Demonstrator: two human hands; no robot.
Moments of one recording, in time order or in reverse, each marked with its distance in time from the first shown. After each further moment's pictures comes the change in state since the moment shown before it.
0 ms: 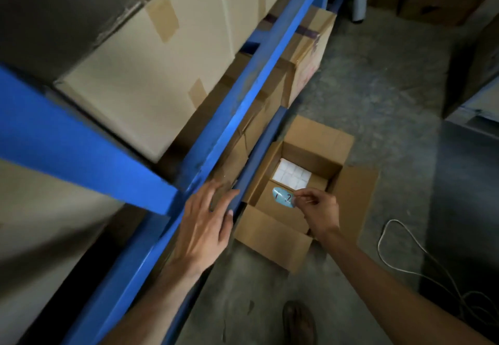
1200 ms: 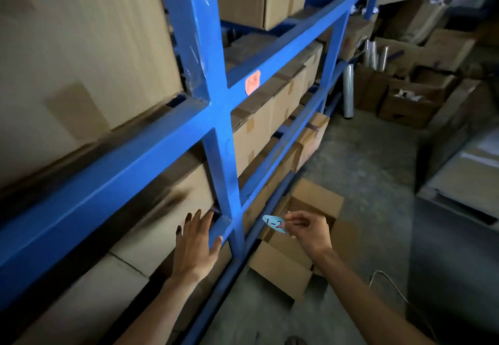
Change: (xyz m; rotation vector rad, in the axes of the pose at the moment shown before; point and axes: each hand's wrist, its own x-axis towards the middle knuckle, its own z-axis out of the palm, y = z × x) left_hand -0.128 0.021 -0.241 0.031 -0.137 -0.450; right_hand -0.252 -0.193 -0.035 0.032 -0.166 -0.241
